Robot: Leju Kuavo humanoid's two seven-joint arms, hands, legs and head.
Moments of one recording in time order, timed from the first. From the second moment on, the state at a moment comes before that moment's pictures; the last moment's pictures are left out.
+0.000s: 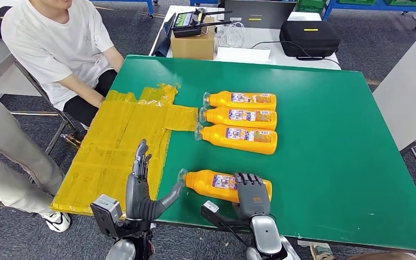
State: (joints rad) left arm 0.12 -0.26 -0.33 -1.47 -0.03 0.20 -0.58; right arm -0.09 0.08 0.49 -1.11 1.54 -0.17 0.30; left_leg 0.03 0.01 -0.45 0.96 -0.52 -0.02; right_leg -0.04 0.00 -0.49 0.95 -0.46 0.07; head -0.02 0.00
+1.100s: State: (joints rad) left arm 0.14 -0.27 -0.31 -1.53 0.02 0.24 -0.64; right arm 0.04 0.12 0.32 -1.34 0.76 -0.60 -0.29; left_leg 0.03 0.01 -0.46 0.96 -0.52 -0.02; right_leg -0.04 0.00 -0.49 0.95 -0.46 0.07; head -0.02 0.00
